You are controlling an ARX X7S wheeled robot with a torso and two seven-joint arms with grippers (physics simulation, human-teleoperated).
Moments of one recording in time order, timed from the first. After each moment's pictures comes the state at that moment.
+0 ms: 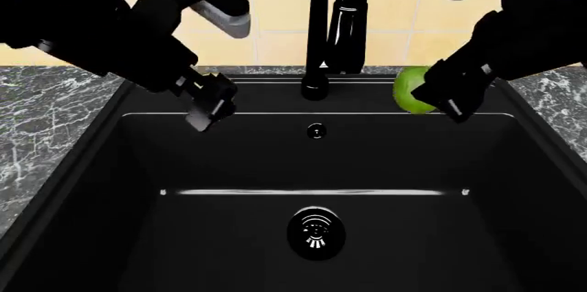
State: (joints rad) left arm -1.90 -0.45 1.19 -0.39 -1.14 -1.48 0.35; right arm 1.99 0.71 -1.32 0.20 1.05 1.34 -0.52
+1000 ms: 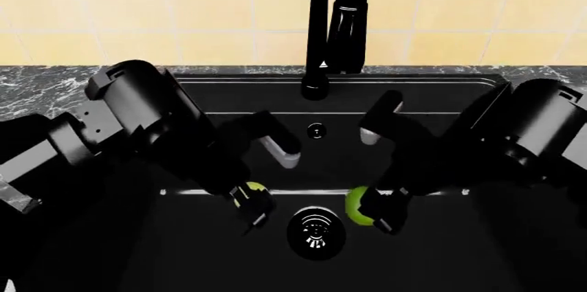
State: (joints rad) left arm -1.56 -0.34 1.35 -0.34 -1.16 -1.36 0.31; right arm 1.55 0.63 -1.38 0.15 1.12 1.20 -0.40
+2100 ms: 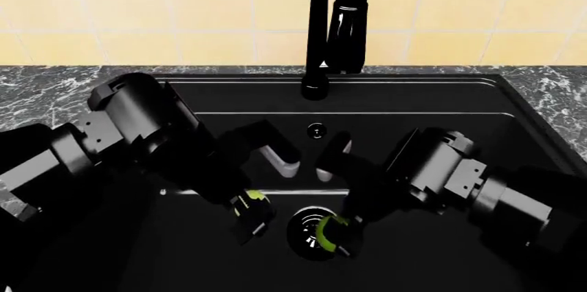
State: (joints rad) left arm -1.53 -0.36 1.36 -0.32 -1.18 -1.33 0.30; right arm 1.38 0.38 -1.51 0.43 0.95 1.01 -0.47
